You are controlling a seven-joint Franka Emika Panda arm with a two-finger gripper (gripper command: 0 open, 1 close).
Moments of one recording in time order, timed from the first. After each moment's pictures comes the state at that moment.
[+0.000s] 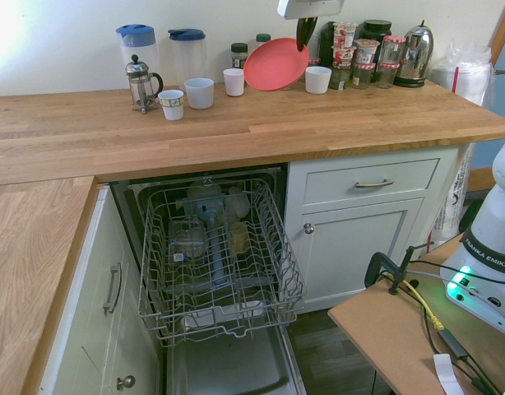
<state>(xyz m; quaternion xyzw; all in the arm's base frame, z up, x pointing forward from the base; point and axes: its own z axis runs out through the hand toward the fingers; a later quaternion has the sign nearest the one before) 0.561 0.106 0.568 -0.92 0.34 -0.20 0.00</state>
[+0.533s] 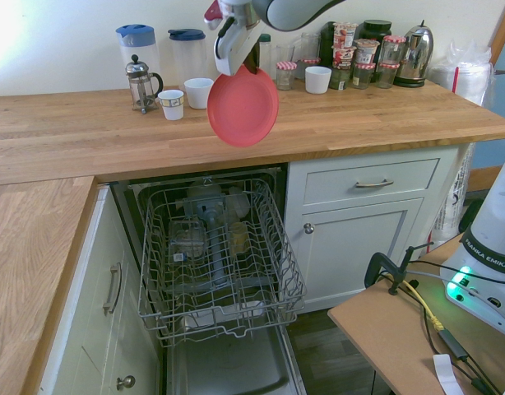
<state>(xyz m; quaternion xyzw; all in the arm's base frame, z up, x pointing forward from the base) 0.461 0.336 0.504 -0.94 0.12 -0.28 -0.18</state>
